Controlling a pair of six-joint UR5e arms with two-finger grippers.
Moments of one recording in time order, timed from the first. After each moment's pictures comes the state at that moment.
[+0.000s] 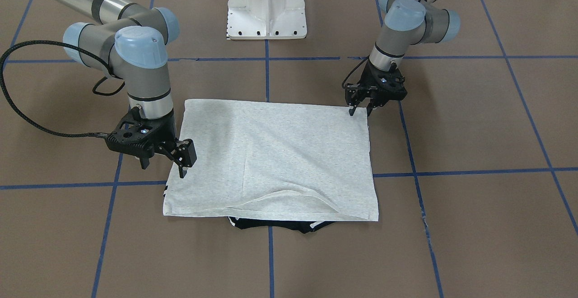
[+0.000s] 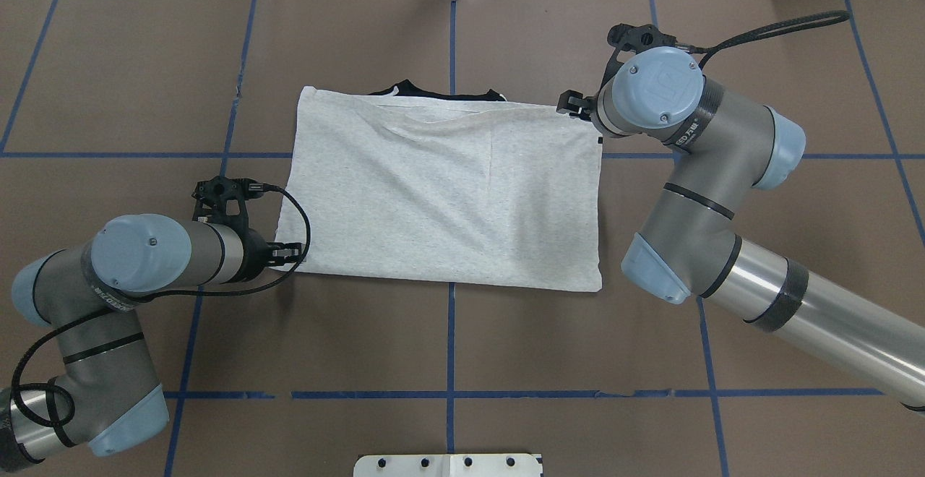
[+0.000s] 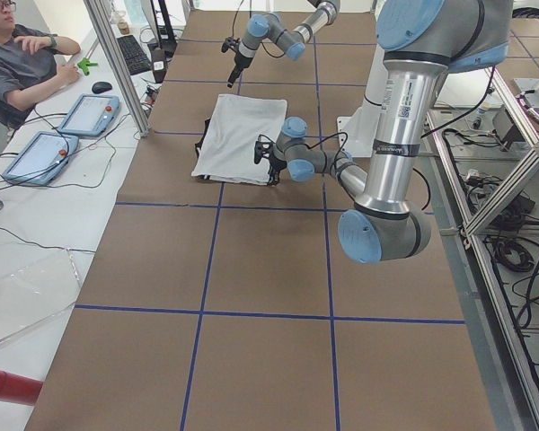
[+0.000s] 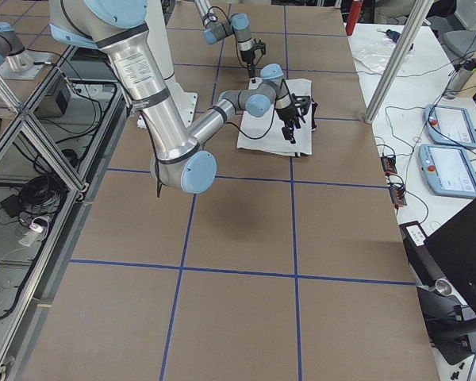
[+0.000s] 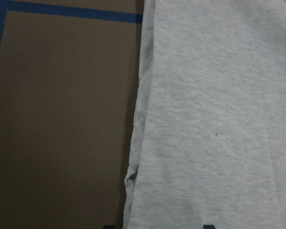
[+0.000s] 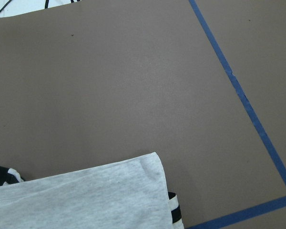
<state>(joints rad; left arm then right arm) -0.48 -1.79 -1.78 -2.13 -1.68 -1.30 0.70 -1.03 1.63 -1.40 1.59 1.36</state>
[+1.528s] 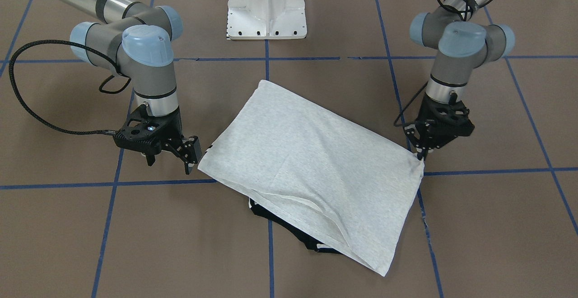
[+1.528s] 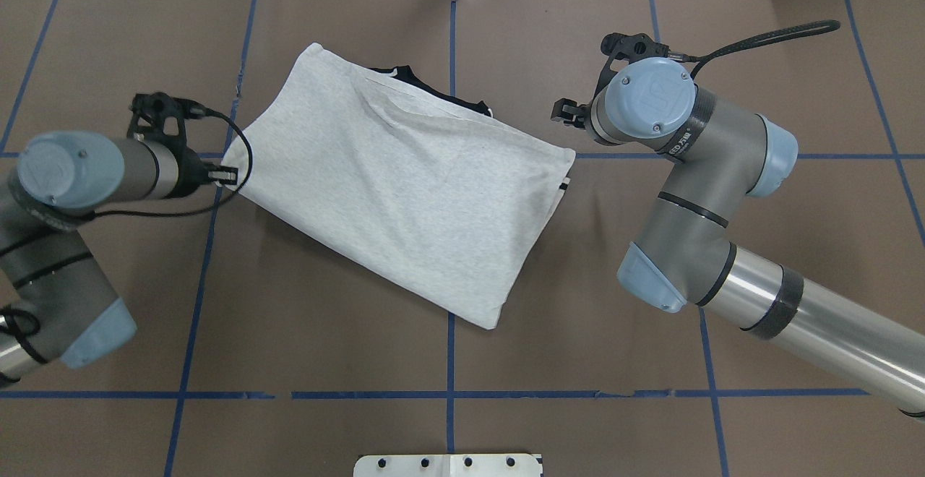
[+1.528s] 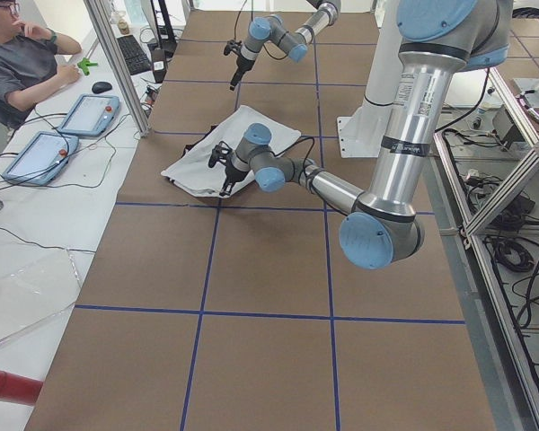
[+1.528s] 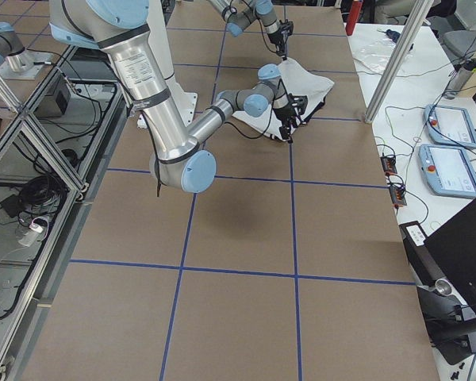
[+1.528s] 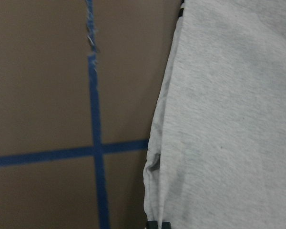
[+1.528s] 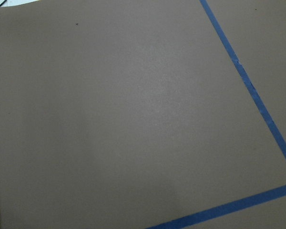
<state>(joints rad) -0.81 -1.87 -1.59 -2.13 -1.67 -0.87 0.68 -1.03 1.64 -1.40 1.58 1.37</state>
